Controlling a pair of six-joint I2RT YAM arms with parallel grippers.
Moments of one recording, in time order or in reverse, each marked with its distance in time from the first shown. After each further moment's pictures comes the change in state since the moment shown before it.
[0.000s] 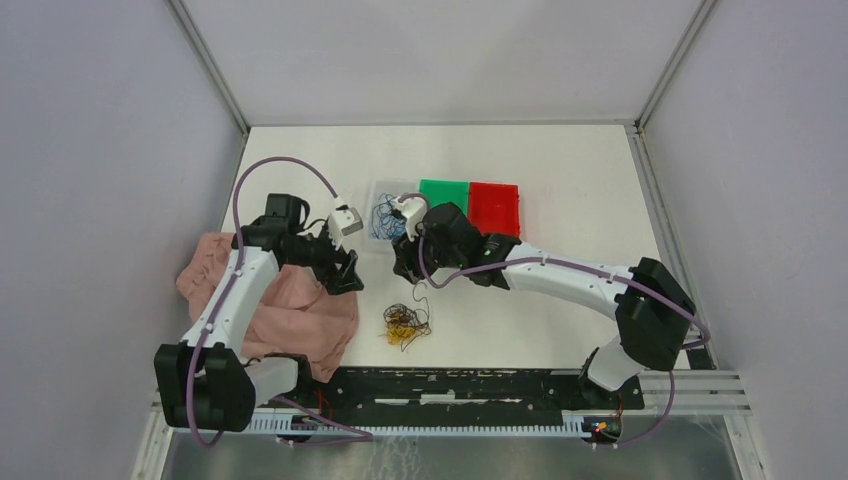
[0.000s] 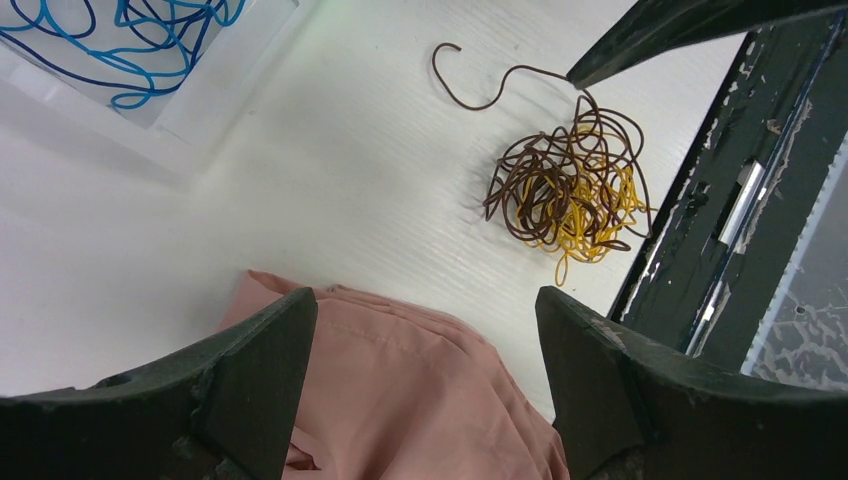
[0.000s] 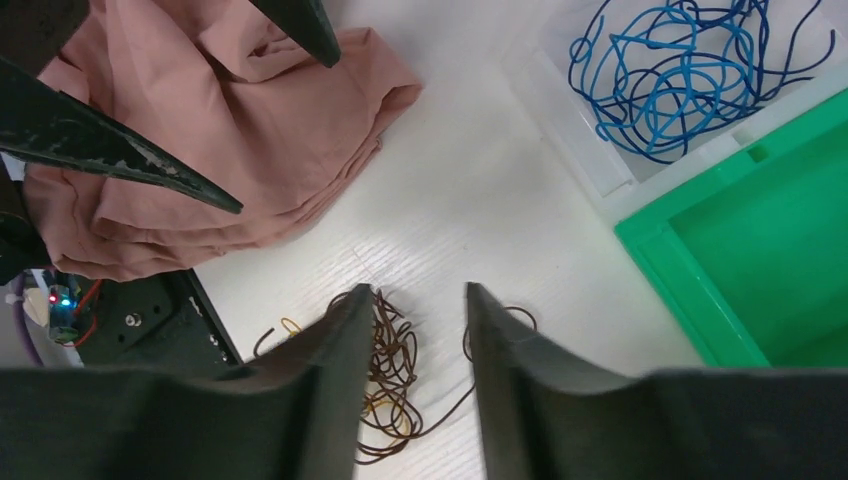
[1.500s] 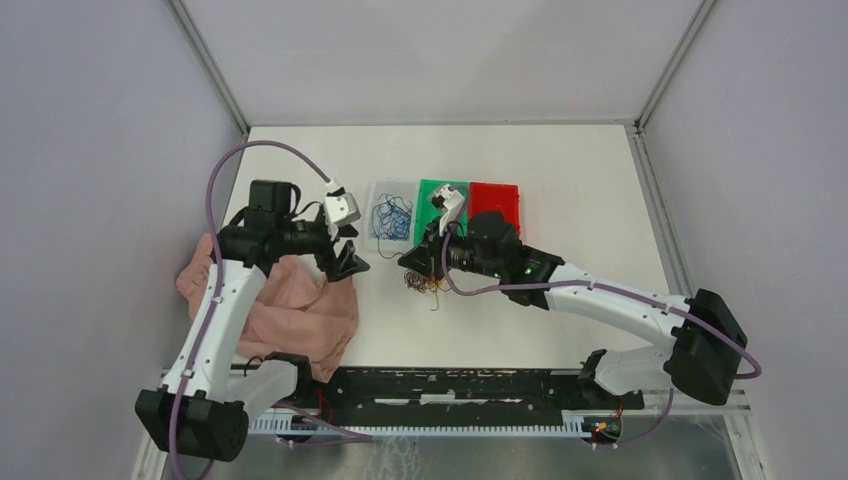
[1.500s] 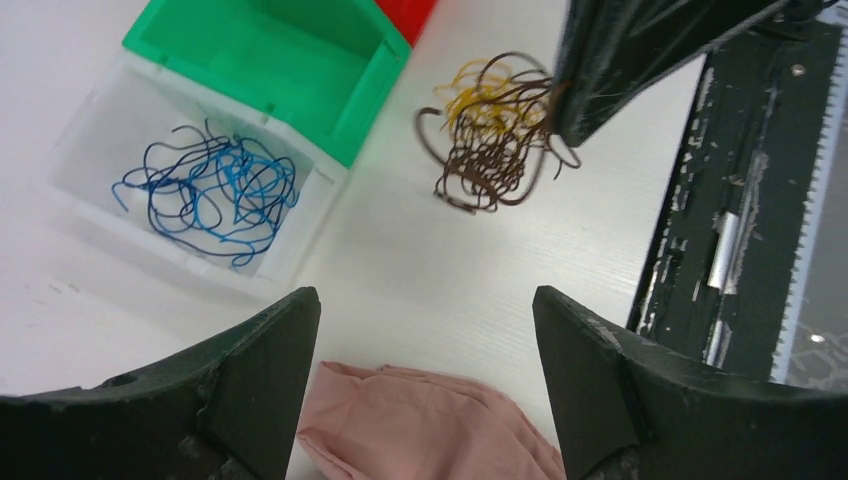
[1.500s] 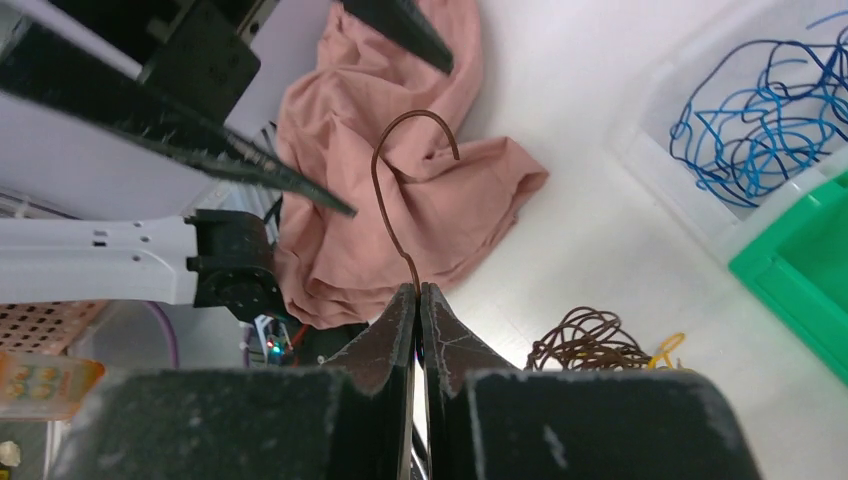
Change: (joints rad) left arm -0.069 -0.117 0.178 -0.012 0.071 -0.001; right arm -0.013 -0.270 -0.209 0.255 -0.105 0.273
